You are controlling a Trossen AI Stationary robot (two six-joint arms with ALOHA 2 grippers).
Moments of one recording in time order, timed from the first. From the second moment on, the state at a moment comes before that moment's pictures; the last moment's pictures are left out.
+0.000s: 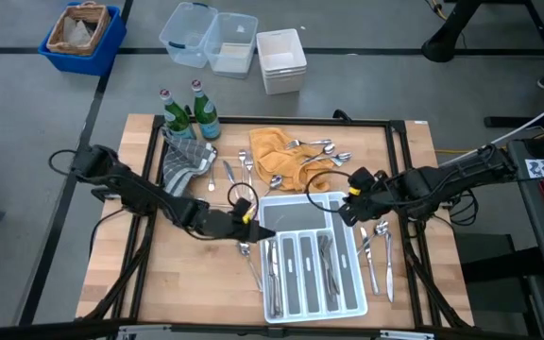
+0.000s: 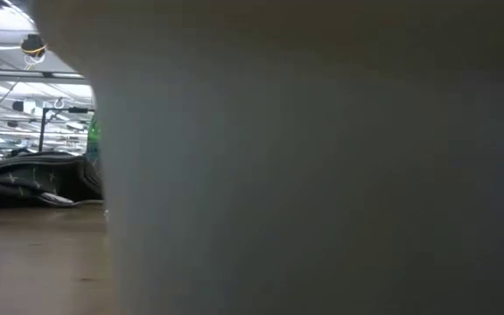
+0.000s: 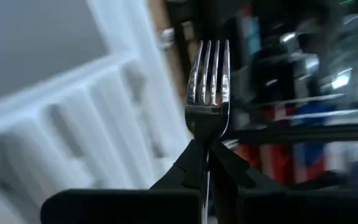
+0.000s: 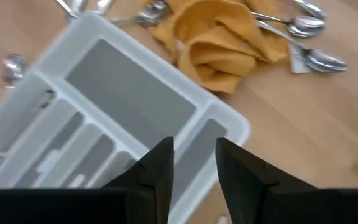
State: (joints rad) left arm -0.38 1.54 0.84 0.41 -0.39 -1.45; right arm 0.33 1.22 1.19 -1.19 0.42 1.09
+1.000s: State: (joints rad) left arm -0.40 2.32 1.57 0.55 -0.58 -1.79; right arm 0.25 1.21 1.19 -1.26 0.41 0.91
